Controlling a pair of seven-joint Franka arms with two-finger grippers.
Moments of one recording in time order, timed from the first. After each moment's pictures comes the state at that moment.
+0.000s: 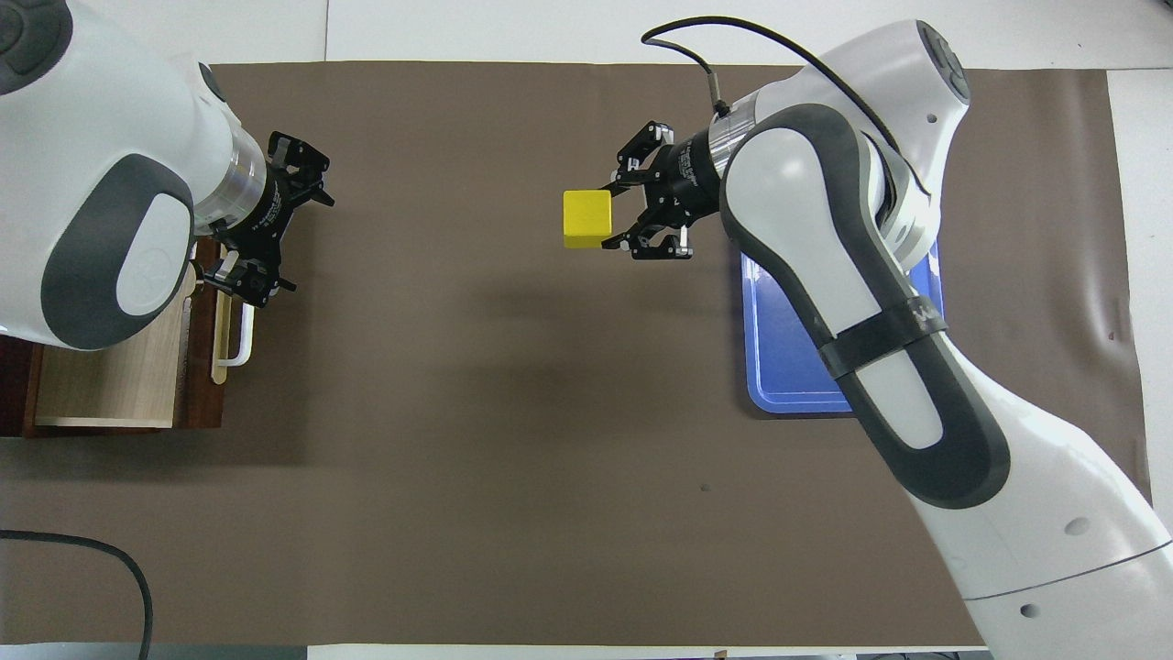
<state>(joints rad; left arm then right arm) -0.28 0.24 -0.03 -1.47 0.00 1.68 -1.58 0.46 0.54 -0.15 -1.36 0.84 1.91 1.46</state>
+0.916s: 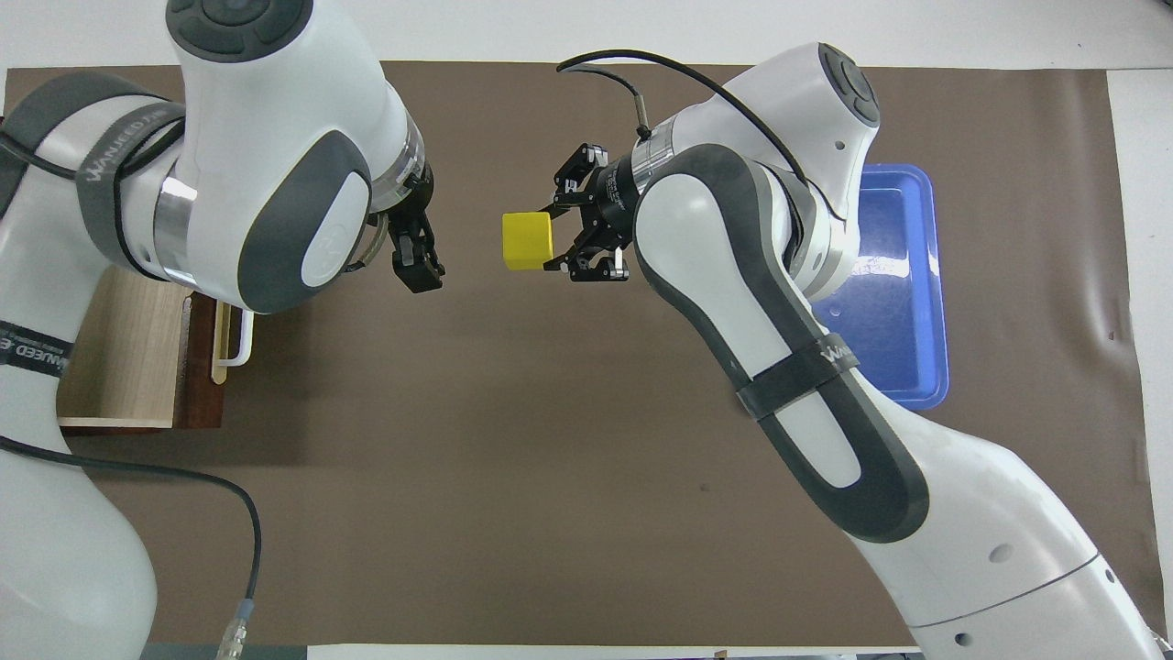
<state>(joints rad) -0.47 0.40 -0.03 -1.29 -0.02 1.69 -2.19 0.54 0.55 -0.15 -1.35 0.84 1.97 1.53</state>
